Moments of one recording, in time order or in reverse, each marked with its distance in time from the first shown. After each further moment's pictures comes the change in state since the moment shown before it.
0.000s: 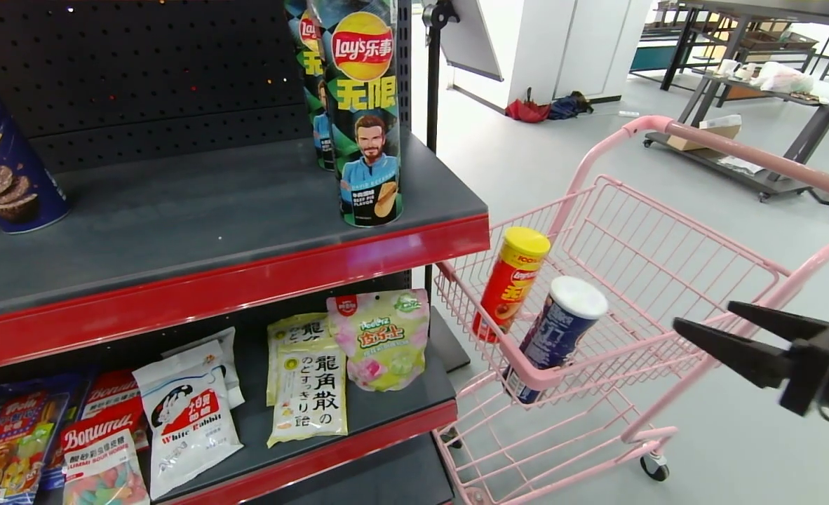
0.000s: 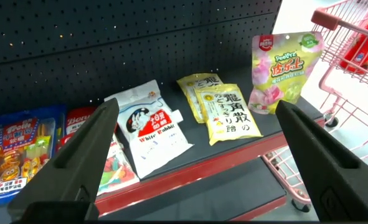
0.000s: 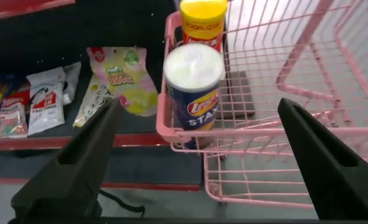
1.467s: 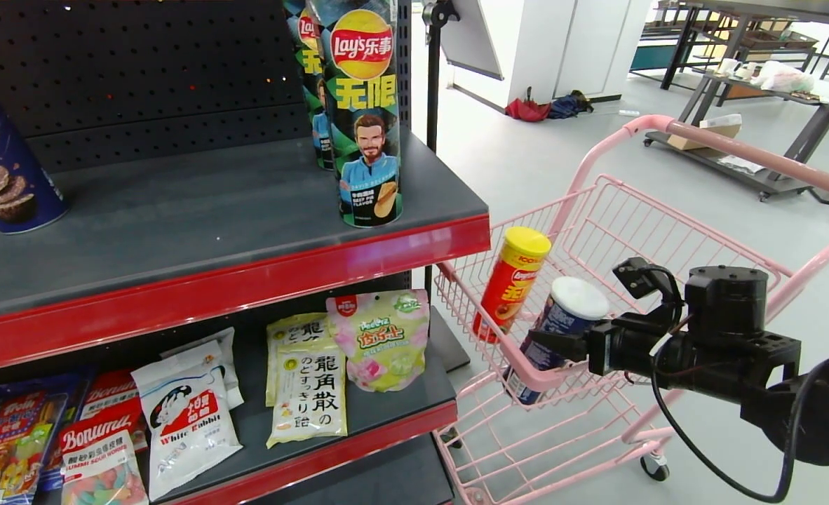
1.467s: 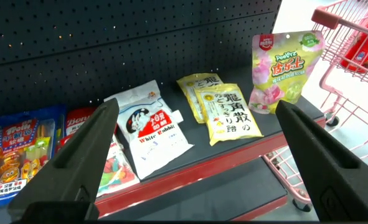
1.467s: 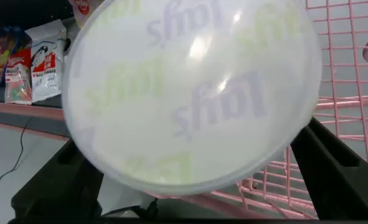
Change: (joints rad) left arm 0.000 0.000 0.001 -0.001 0.000 0.006; right arm 0.063 0.729 -0.140 -0.385 0.150 0.006
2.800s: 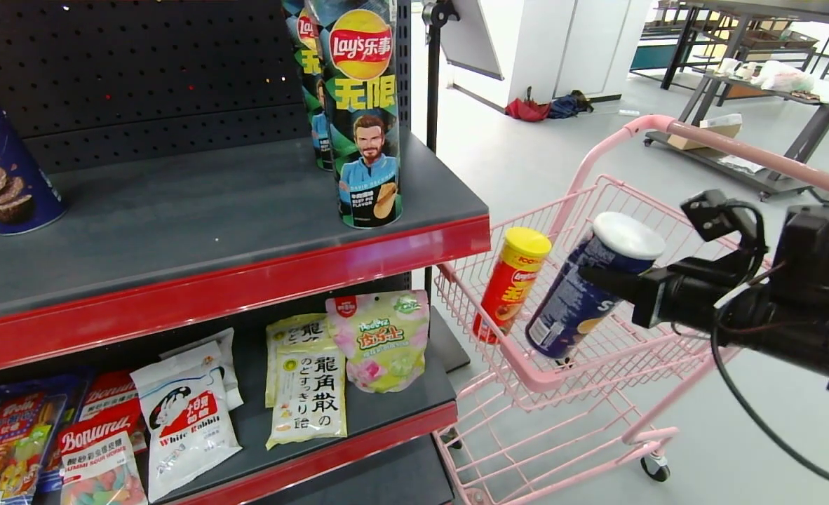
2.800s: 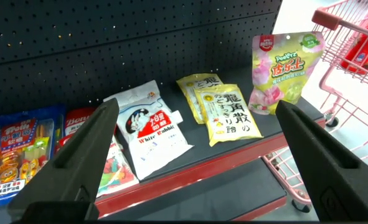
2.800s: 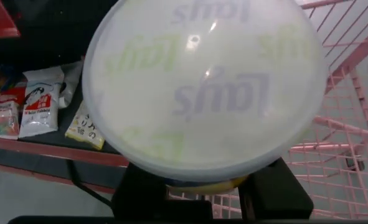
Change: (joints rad) left arm 0.000 0.000 0.000 0.001 0.002 -0.006; right arm -0.016 -0.291 -0.111 0.218 -0.081 -0.061
